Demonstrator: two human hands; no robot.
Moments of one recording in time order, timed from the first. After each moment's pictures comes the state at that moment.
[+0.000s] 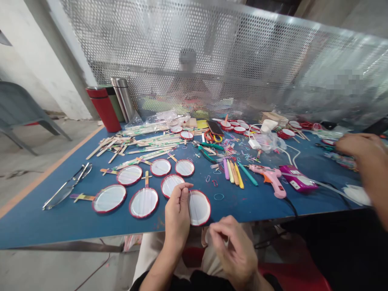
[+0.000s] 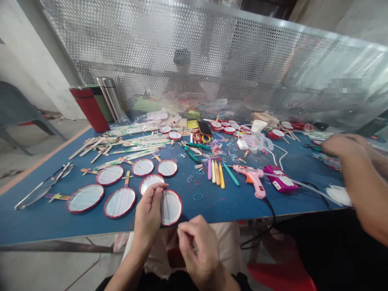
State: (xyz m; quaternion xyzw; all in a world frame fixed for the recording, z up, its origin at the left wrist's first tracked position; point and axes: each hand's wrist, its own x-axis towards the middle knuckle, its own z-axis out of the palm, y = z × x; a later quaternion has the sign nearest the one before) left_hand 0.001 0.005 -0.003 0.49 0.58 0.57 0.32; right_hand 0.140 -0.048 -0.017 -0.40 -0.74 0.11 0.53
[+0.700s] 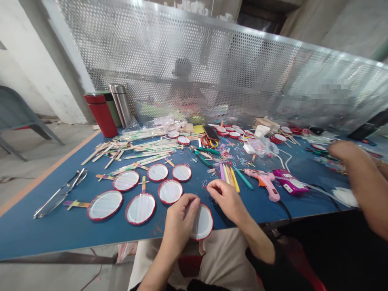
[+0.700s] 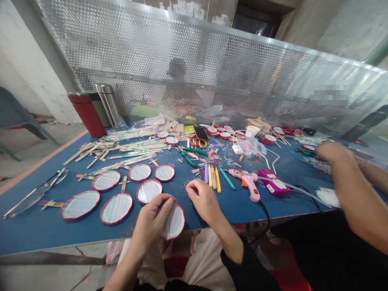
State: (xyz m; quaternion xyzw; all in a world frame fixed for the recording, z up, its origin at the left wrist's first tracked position) left_hand -0.002 0.004 -0.004 0.59 0.52 0.47 0.40; right_hand 0.158 0.046 0.018 -0.60 -0.74 0.17 0.25
